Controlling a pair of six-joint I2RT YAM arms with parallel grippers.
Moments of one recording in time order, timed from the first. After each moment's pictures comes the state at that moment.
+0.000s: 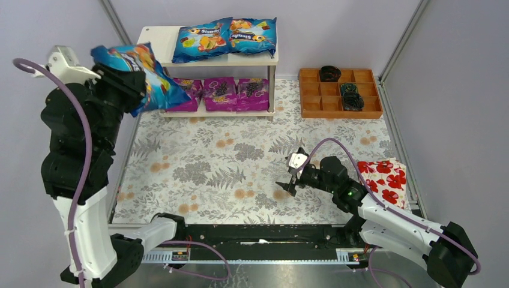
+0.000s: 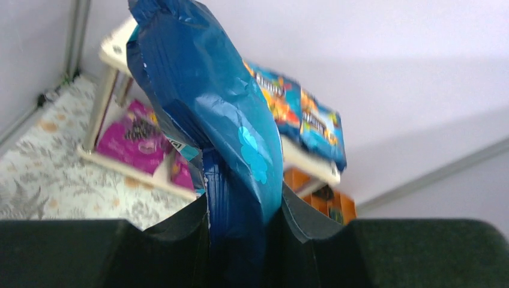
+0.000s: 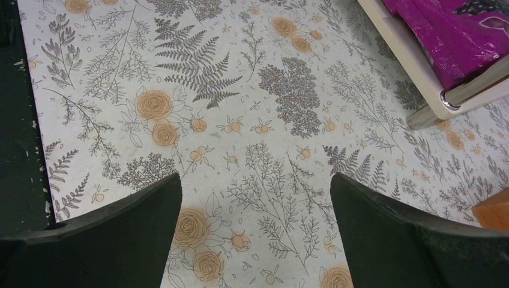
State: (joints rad) left arm -0.22 1.08 2.00 -0.98 -0.24 -0.63; right arm 0.78 0.83 0.37 0.17 -0.30 -0.34
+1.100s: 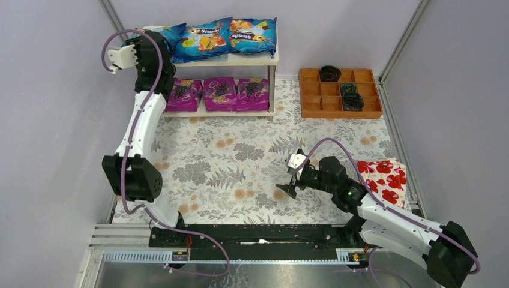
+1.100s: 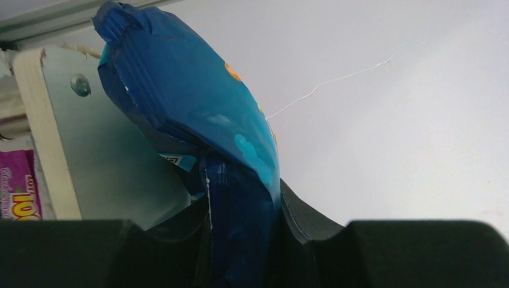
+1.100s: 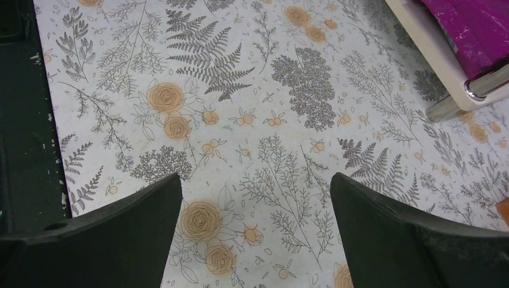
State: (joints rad) left arm -0.07 1.65 1.76 -0.12 -0.74 -1.35; right arm 0.78 0.83 0.37 0.14 -0.33 -0.32
